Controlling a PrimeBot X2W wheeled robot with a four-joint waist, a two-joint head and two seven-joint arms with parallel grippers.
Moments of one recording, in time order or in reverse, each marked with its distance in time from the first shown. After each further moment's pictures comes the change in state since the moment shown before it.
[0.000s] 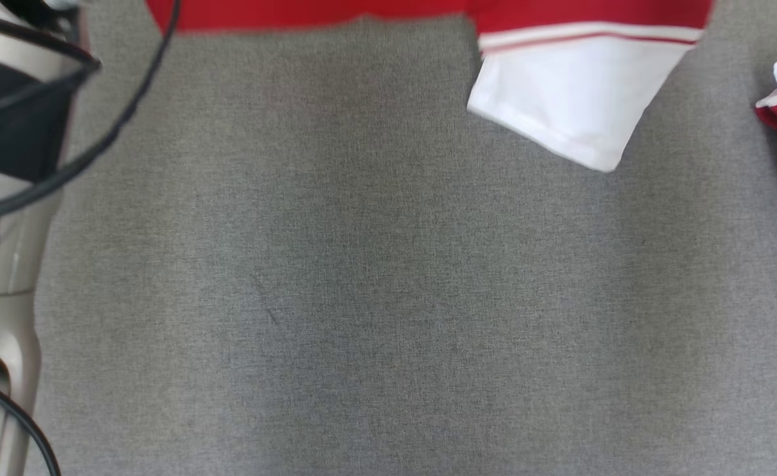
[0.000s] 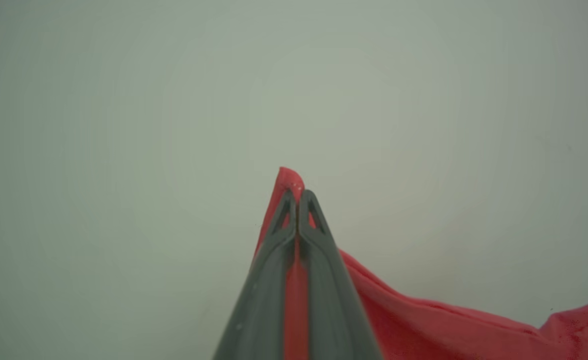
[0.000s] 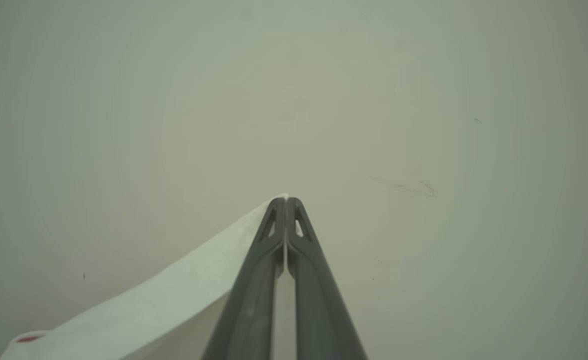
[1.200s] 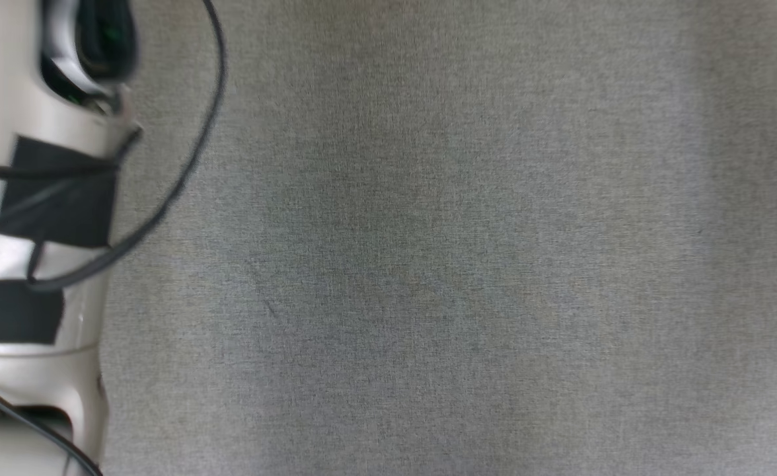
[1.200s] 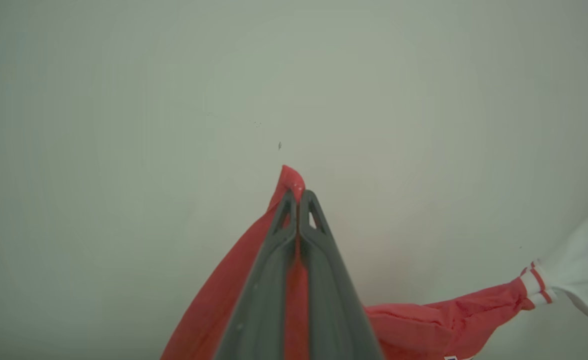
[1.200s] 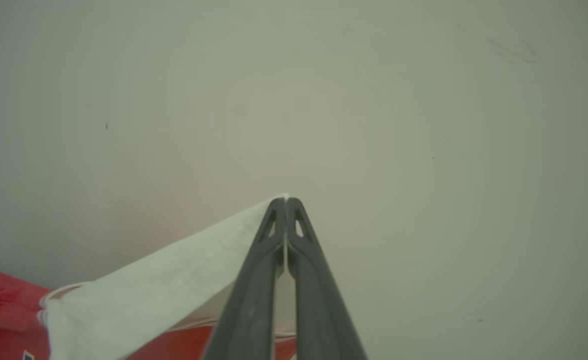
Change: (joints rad) left arm 0.176 -0.084 0.178 -0.153 0.125 -0.198 -0.019; right arm 0.162 -0.134 0.076 -0.265 0.035 0.000 0.155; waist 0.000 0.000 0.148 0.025
